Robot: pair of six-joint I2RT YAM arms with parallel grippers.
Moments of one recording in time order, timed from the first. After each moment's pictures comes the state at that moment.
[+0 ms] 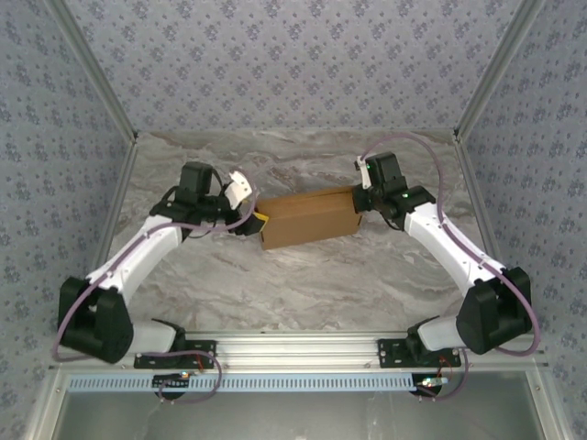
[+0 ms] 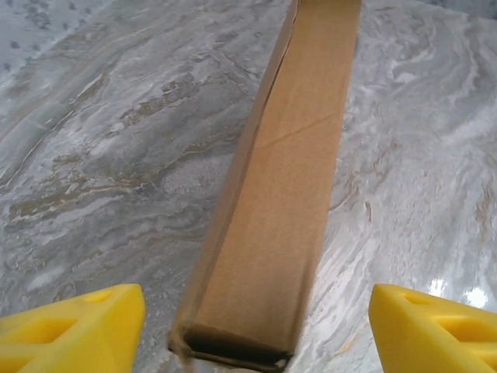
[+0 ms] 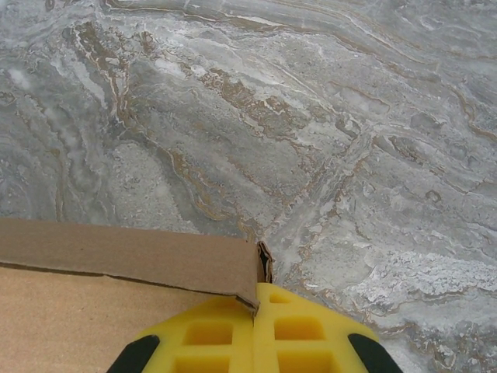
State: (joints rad) left arm -0.37 1.30 0.97 -0.36 0.62 0.43; right arm 0.39 1.38 1.14 -0.56 0.11 0.06
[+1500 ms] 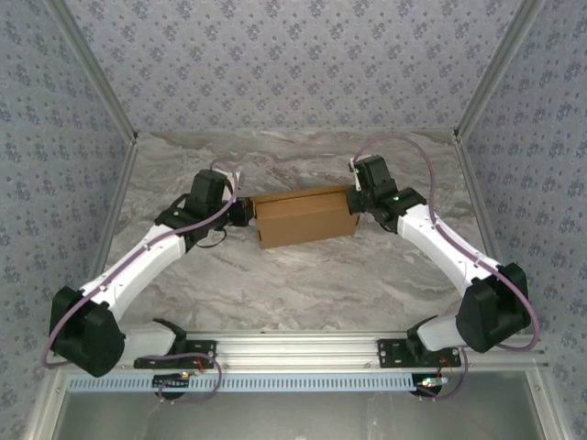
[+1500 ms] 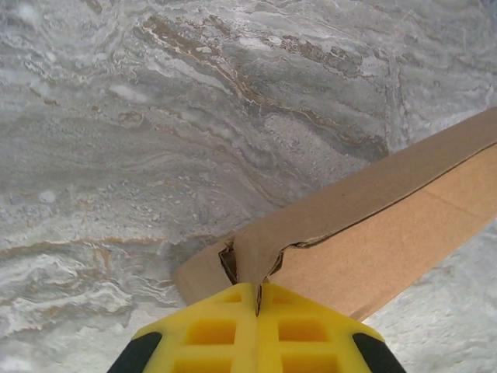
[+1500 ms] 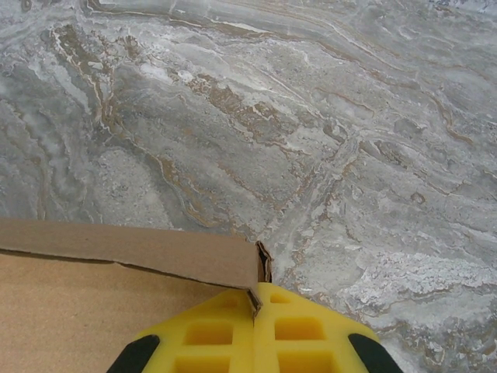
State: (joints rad) left arm -0.49 1.26 0.97 -0.43 0.15 -0.45; right arm 0.47 1.39 1.13 -0.53 0.23 0.11
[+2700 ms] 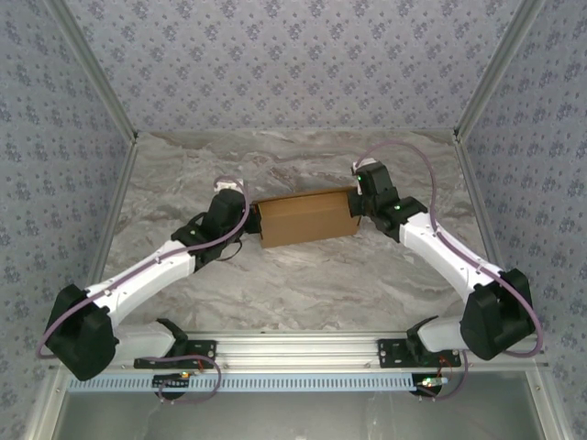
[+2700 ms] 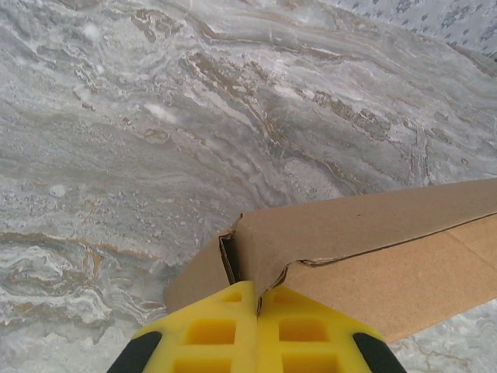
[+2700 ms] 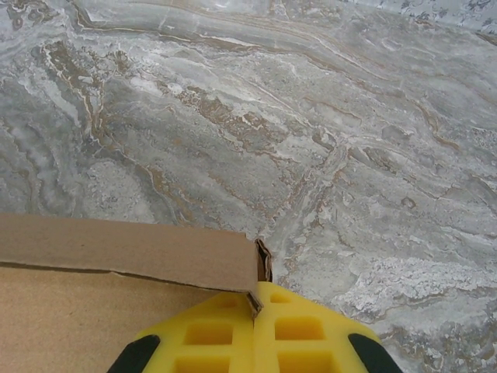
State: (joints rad) left arm -0.68 1.22 0.82 -0.21 -0.20 -0.63; right arm 0.47 1.35 1.03 -0.43 0.27 0.11
